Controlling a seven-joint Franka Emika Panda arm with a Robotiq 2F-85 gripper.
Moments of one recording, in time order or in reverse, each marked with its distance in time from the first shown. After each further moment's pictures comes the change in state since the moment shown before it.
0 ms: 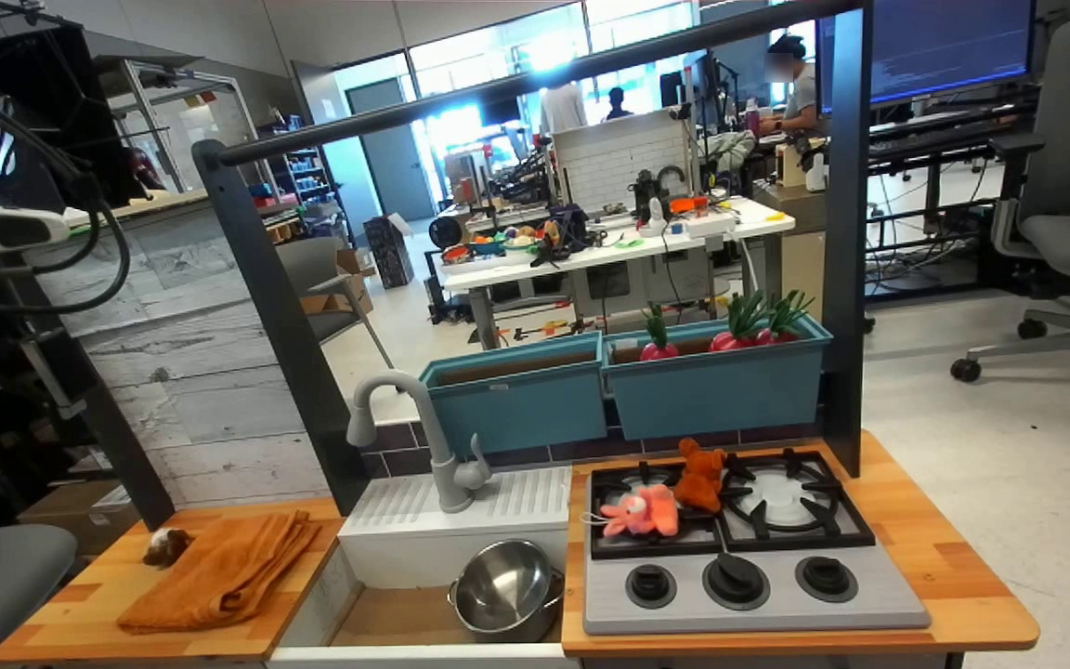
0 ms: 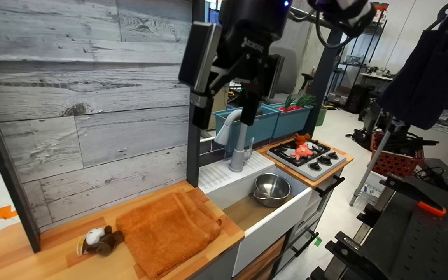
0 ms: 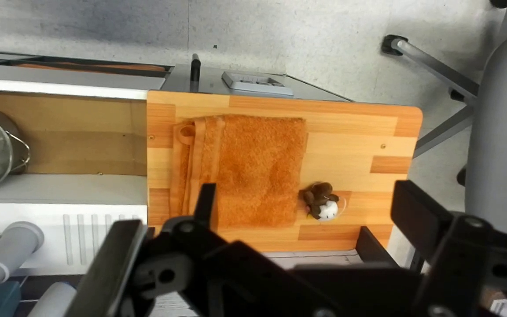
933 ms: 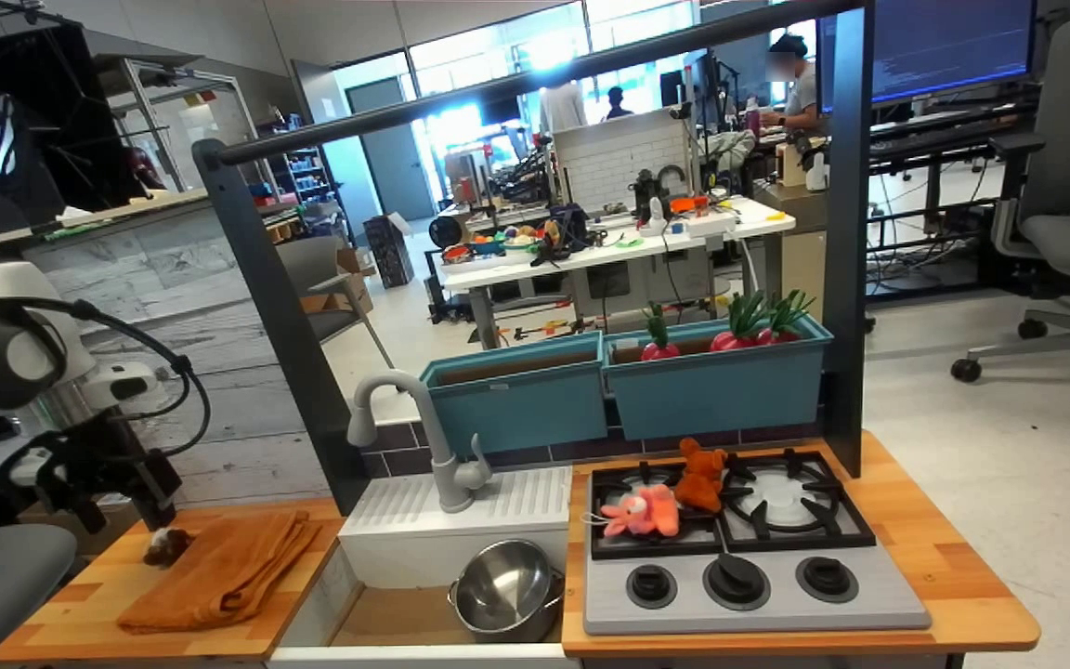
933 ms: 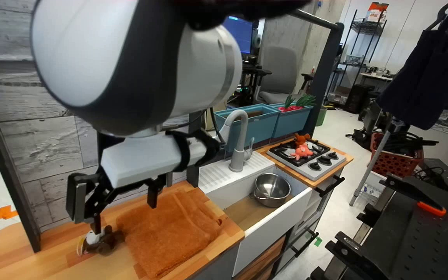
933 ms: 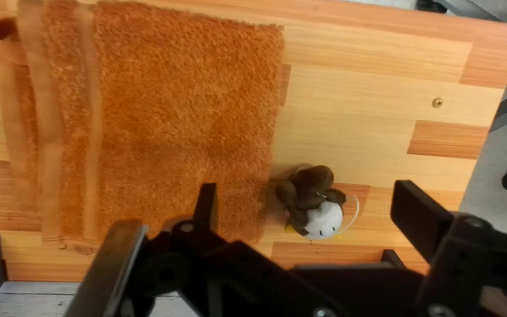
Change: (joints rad) arm 0.442 0.693 -0.320 0.674 -0.037 0.055 0.099
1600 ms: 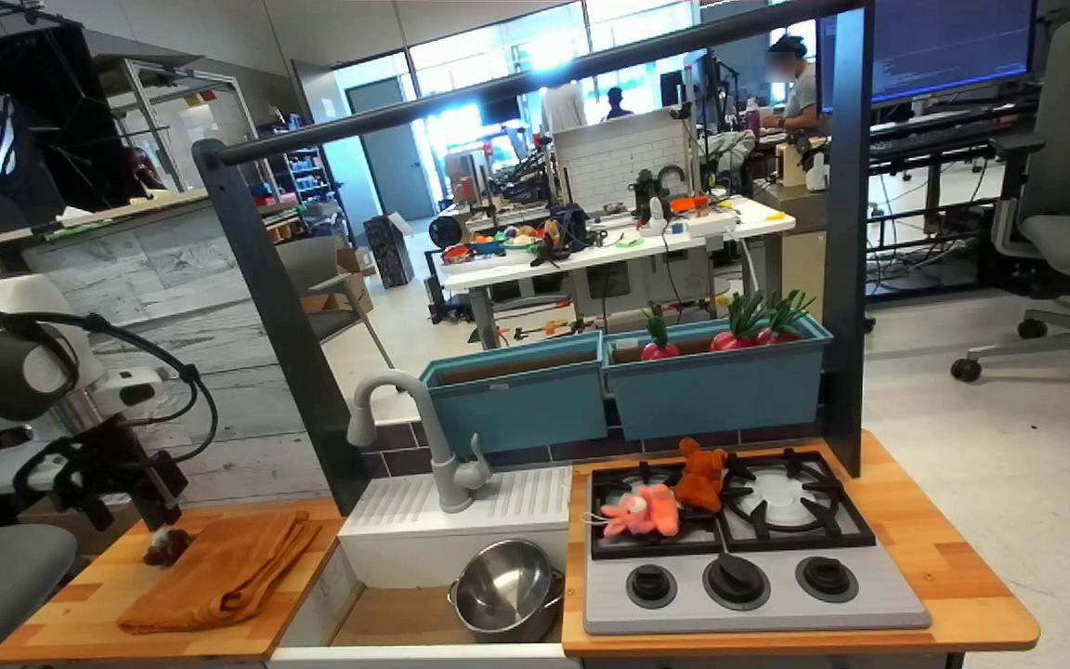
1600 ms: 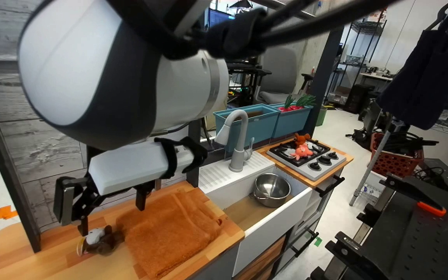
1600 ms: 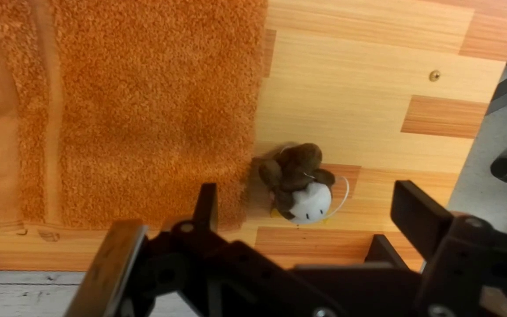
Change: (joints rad) arm 0.002 0.068 0.009 0.089 0.006 0.016 -0.016
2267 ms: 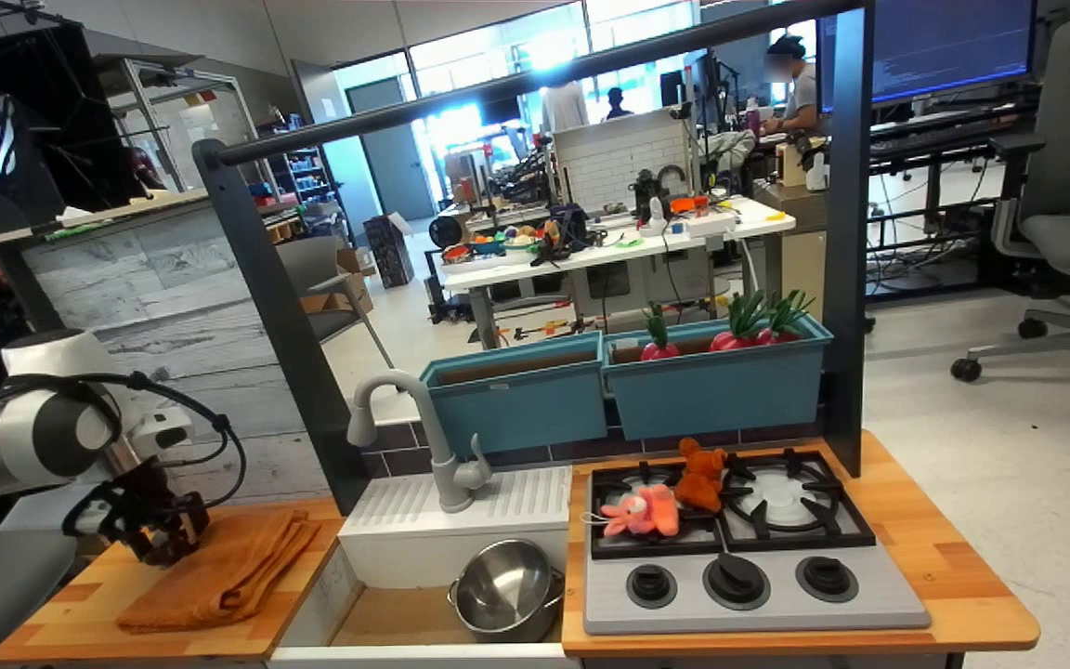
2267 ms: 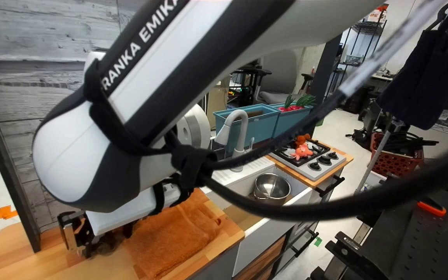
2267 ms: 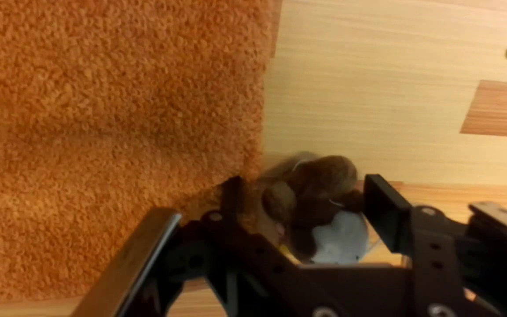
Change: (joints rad) arm 0.004 0.250 0.011 0.274 0.001 0.002 -0.002
